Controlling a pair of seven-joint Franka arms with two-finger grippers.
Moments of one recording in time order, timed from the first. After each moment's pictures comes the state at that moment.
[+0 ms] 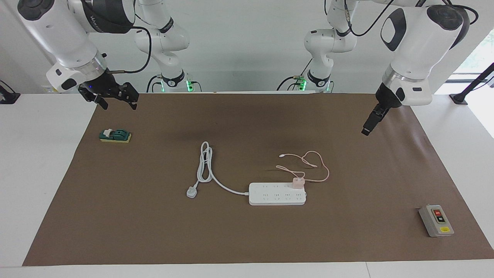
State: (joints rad) left arm -0.09 0.13 -0.07 -1.52 0.00 1.70 -1.02; right arm 0.09 0.02 -0.14 -1.59 0.03 1.50 0.09
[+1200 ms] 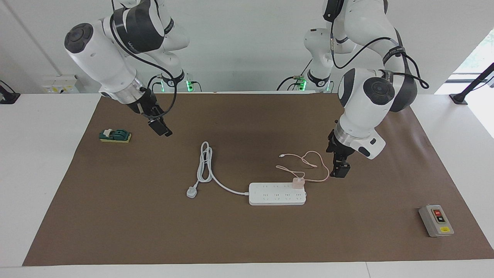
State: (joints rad) left arm -0.26 0.41 -0.07 -1.40 0.05 1.82 -1.77; right arm 0.29 0.15 -0.13 -1.74 0.43 1.91 1.37
